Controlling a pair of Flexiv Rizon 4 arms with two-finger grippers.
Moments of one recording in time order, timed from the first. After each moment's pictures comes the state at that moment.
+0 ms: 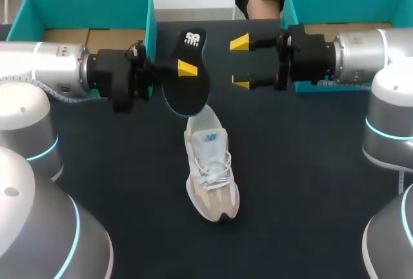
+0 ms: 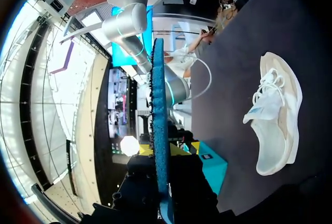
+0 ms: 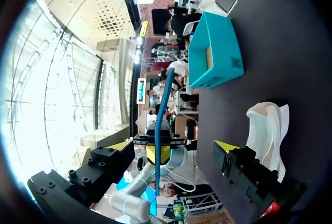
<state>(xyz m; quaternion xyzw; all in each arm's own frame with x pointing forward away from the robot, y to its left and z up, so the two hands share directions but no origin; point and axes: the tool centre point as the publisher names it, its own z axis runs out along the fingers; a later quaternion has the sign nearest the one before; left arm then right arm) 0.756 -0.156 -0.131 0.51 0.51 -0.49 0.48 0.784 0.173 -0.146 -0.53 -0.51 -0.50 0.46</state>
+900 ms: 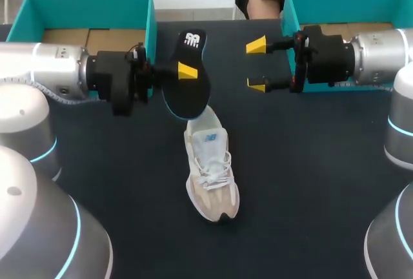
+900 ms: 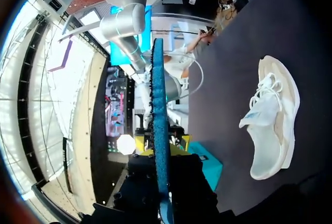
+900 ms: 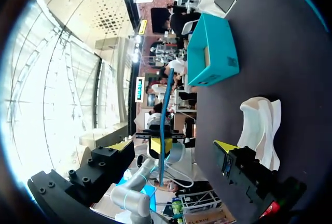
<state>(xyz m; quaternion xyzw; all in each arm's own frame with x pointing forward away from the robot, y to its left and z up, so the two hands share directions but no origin) 0.749 -0.154 -0.138 0.51 0.53 -0.49 0.47 0.771 0.147 -0.142 -0.53 -0.52 -0.50 0.46</state>
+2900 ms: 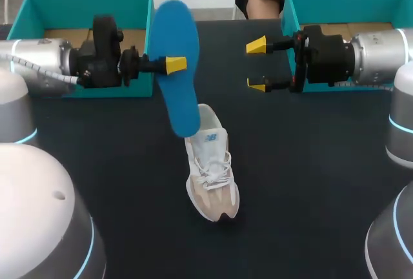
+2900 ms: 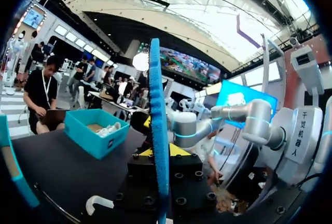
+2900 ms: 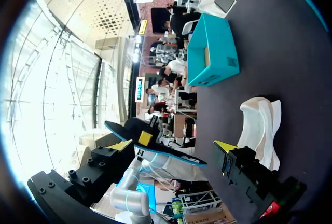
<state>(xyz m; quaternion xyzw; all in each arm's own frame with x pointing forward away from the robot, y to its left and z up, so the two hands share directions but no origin) 0.736 -0.136 -0.097 -0.17 0.69 -0.69 -0.12 0.772 0.148 -0.142 -0.53 -0.52 -0.50 0.46</state>
